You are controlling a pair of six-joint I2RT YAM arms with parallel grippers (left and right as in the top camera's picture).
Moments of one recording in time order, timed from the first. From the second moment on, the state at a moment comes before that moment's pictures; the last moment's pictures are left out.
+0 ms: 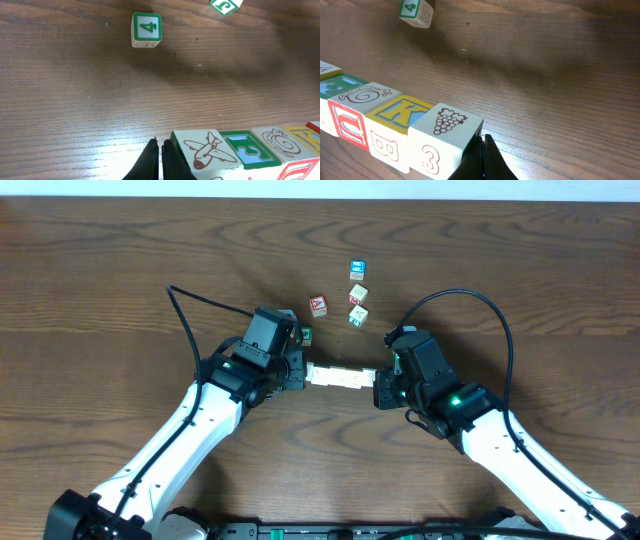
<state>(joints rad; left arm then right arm) -0.48 1.40 0.94 -0.57 0.10 -0.47 0.55 1.31 0.80 -0.44 -0.07 0.46</state>
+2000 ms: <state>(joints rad) -0.48 1.41 0.94 -0.58 0.09 -0.47 0.55 1.35 0.80 -0.43 -0.08 0.49</state>
